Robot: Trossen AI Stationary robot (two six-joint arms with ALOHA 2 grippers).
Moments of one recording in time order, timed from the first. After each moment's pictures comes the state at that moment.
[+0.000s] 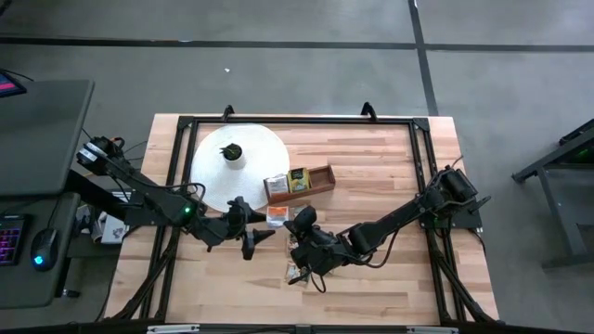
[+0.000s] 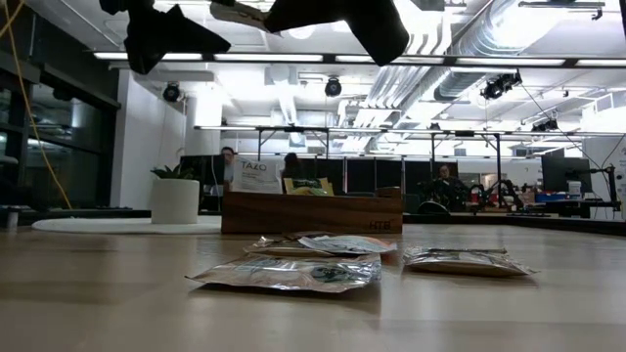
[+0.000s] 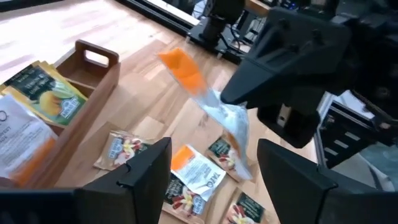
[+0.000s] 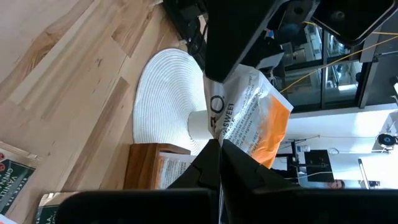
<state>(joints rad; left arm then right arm) -0.55 1.23 0.72 0.09 -0.66 -0.71 0.46 1.90 1.39 -0.07 0.91 -0.76</state>
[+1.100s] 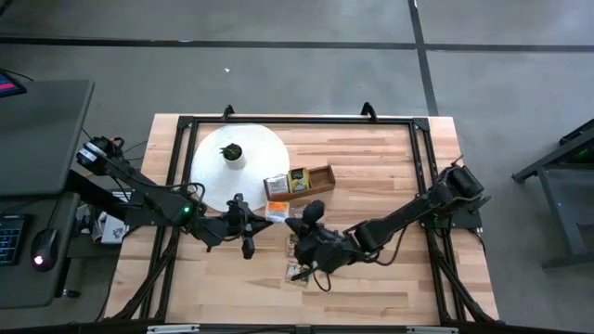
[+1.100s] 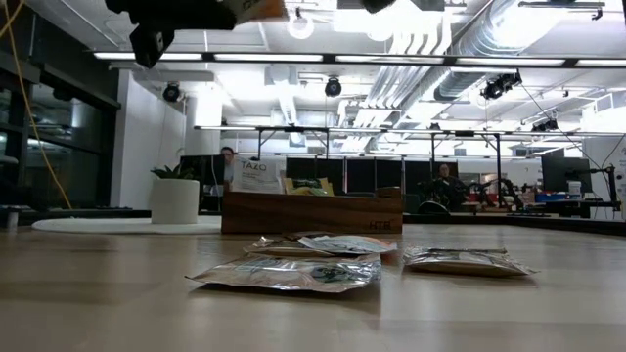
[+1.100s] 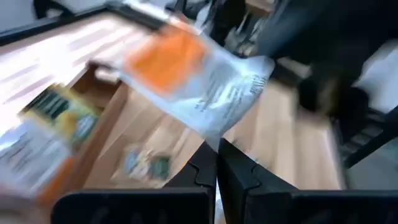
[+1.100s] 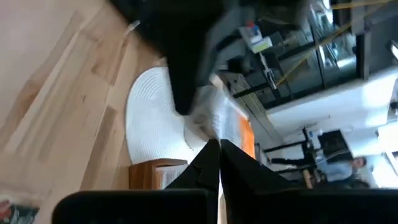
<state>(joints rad) -0.55 1.23 0.72 0.07 -0.70 -0.63 0.48 1.83 1.39 -0.03 0.94 -0.60</state>
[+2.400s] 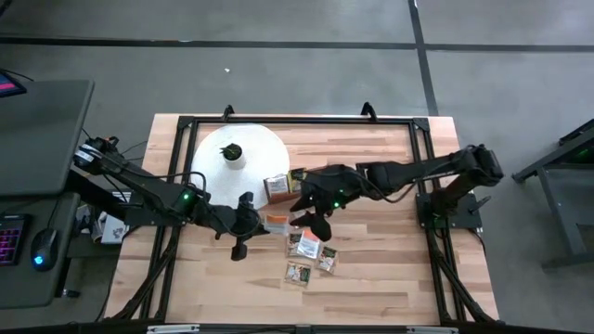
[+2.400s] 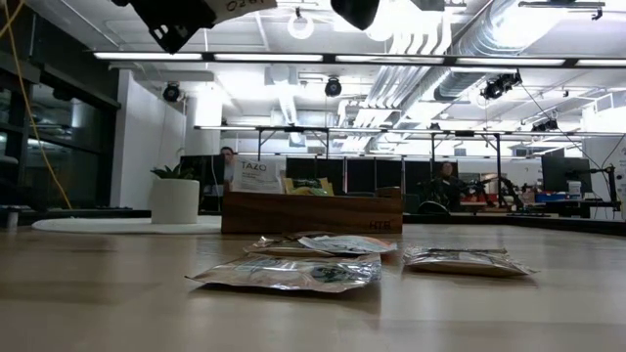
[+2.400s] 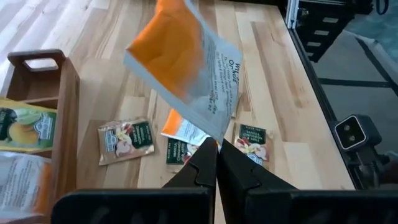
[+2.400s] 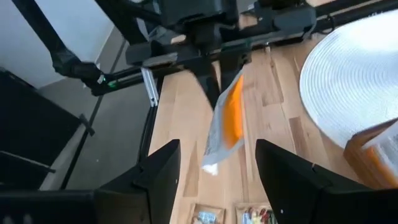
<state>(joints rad) -0.44 1.19 0.85 -0.23 -0.28 -0.32 0.13 1.60 1.39 -0.28 -0.17 0.41</state>
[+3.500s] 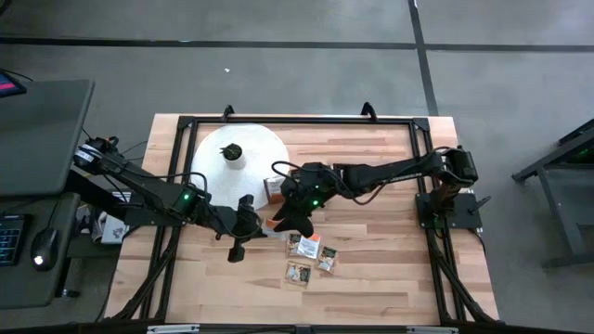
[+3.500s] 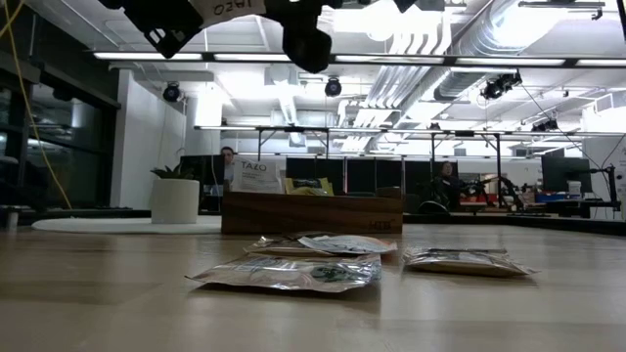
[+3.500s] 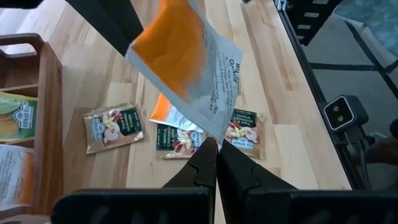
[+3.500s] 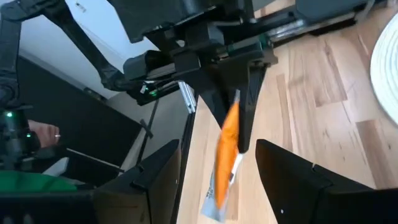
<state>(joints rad) -0.44 1.20 0.85 -0.27 -0.22 -0.32 0.06 1.79 1.39 0.00 -0.45 0.56</state>
